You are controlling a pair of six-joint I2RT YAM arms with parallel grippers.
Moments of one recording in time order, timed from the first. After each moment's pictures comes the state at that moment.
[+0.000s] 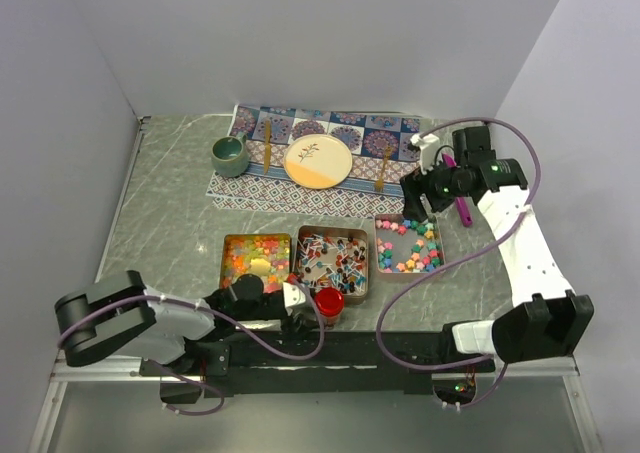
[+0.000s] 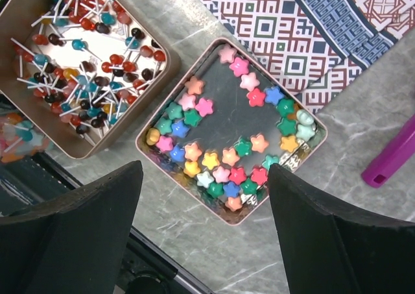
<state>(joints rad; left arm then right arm) -1.07 1.30 0.13 0.94 0.36 0.06 0.10 1.31 1.36 -1.05 -0.42 -0.44</state>
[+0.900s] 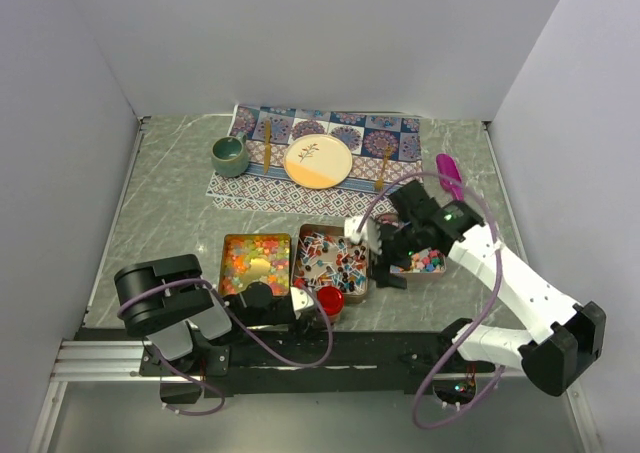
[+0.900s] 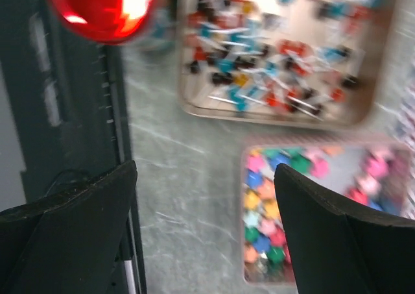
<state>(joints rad) -1.13 1.64 0.12 1.28 0.26 0.01 0.59 1.15 1.08 -1.09 -0.49 -0.84</state>
